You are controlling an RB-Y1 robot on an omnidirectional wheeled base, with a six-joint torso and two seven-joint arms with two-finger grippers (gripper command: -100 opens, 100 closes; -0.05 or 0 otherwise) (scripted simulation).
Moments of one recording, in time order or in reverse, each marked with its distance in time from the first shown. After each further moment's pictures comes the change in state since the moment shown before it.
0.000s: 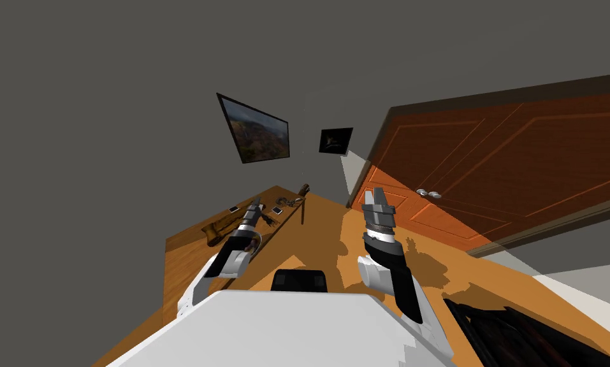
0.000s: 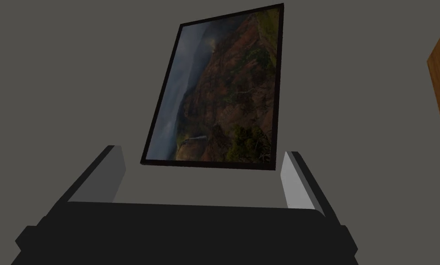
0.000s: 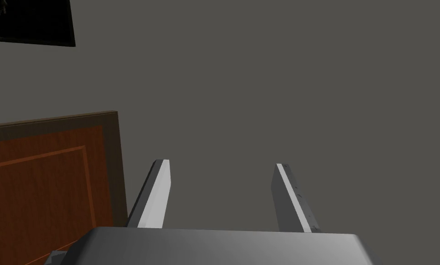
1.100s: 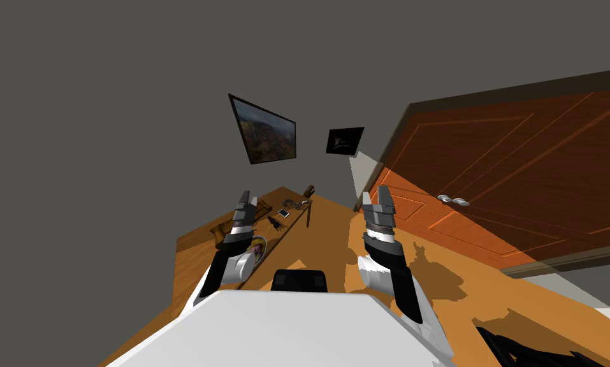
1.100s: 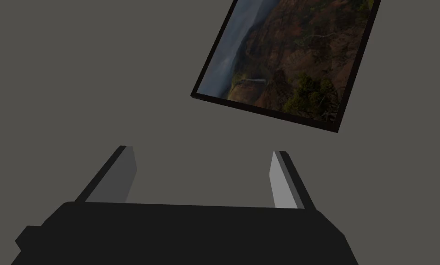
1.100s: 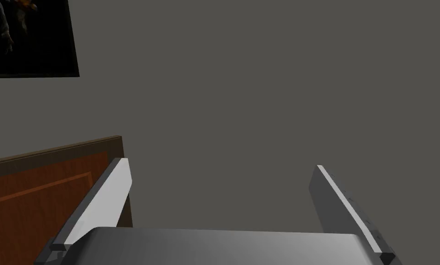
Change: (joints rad) left arm 0.077 -0.192 -0.028 -0.157 -0.029 -0.174 0.007; right arm 0.000 0.000 0.000 0.000 0.000 0.000 0.000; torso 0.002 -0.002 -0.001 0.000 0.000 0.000
